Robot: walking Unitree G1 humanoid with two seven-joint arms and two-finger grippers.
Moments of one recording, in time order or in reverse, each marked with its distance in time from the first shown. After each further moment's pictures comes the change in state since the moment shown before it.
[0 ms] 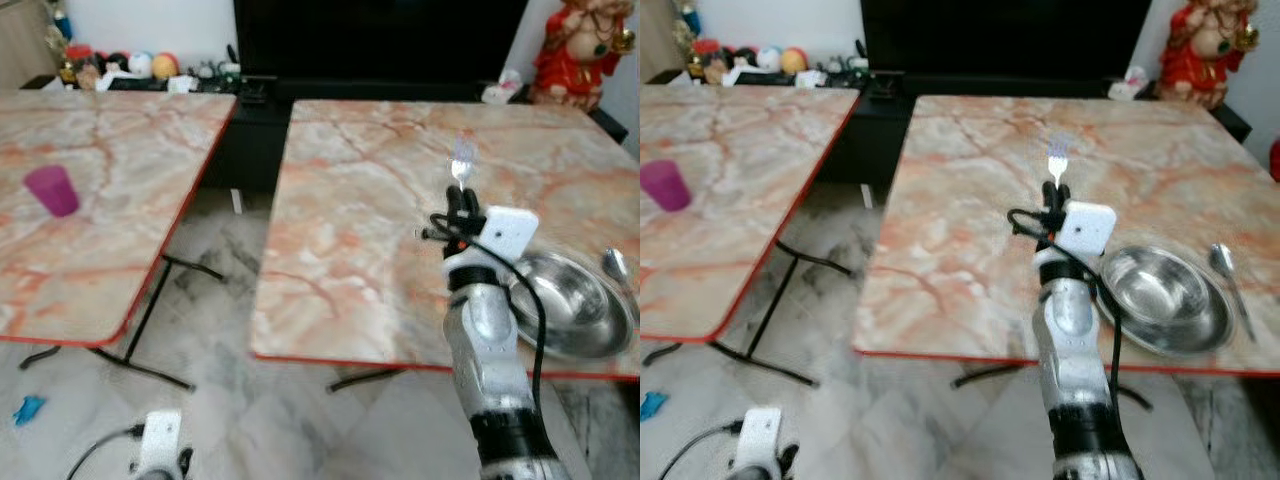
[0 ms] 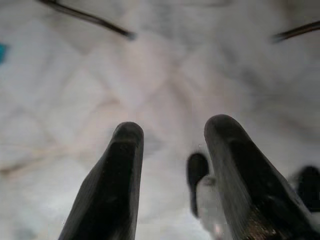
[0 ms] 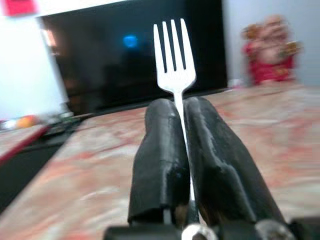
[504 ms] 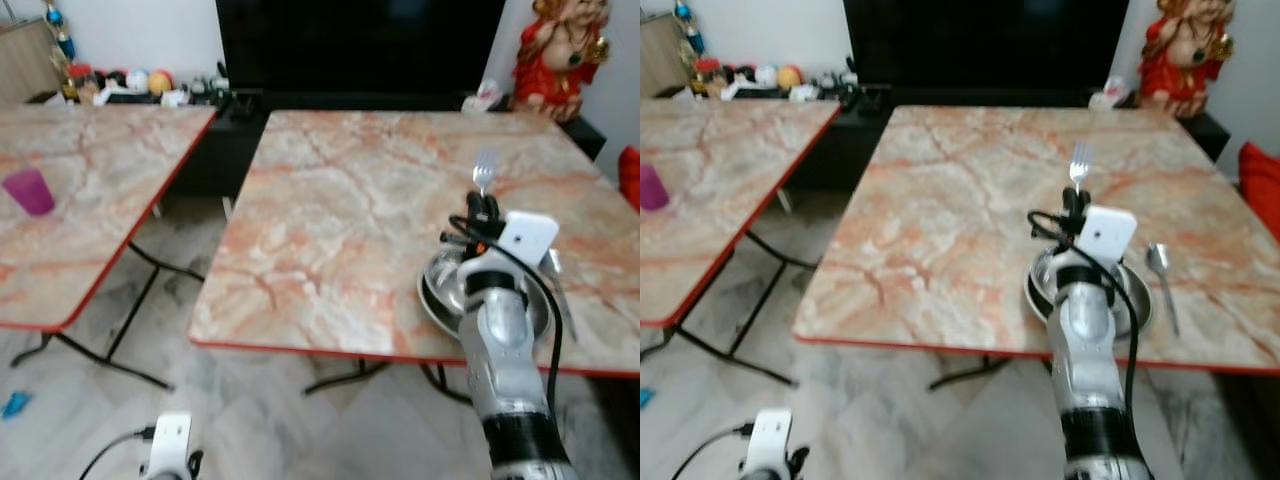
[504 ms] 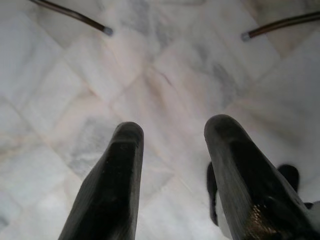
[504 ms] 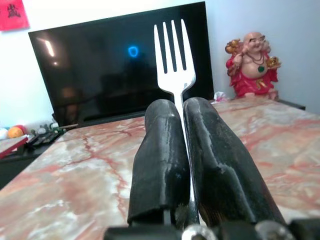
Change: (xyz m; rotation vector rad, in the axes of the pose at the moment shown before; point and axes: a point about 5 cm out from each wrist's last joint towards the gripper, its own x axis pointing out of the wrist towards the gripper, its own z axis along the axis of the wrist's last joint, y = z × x) left arm 0.000 0.009 -0.001 0.006 0.001 0.020; right arm -0.001 0.002 -0.001 0.008 0.001 0.001
